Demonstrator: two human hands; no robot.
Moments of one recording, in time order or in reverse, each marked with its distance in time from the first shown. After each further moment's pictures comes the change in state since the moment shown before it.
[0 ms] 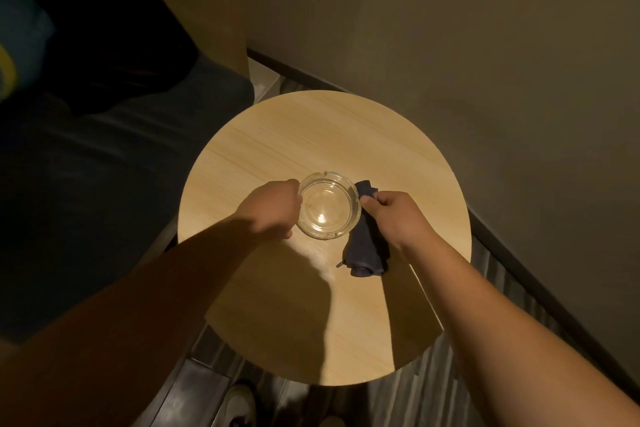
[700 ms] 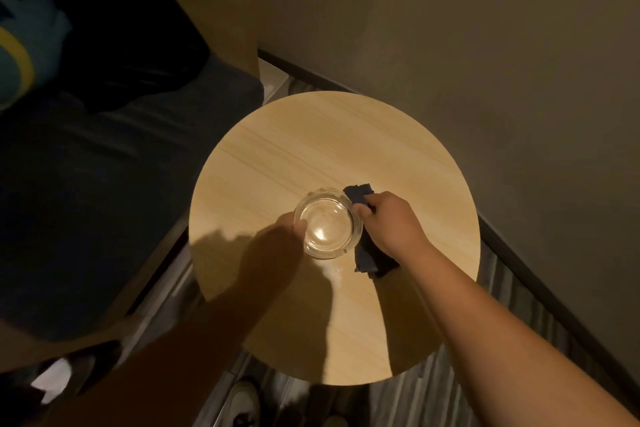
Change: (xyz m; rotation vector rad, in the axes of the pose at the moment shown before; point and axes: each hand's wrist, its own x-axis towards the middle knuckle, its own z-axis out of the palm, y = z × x) left_hand -0.059 0.000 0.050 -0.036 0.366 0.044; right_hand 0.001 -0.005 0.017 -0.501 0.040 -0.272
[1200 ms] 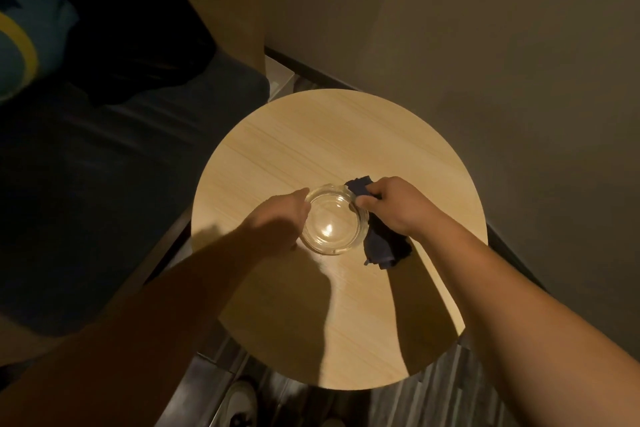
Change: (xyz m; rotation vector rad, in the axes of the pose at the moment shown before) left_hand 0.060 -0.014 -0.015 -0.102 -0.326 -0.030; right_hand 0.026 -0.008 -0.023 -0.005 -0.232 -0.044
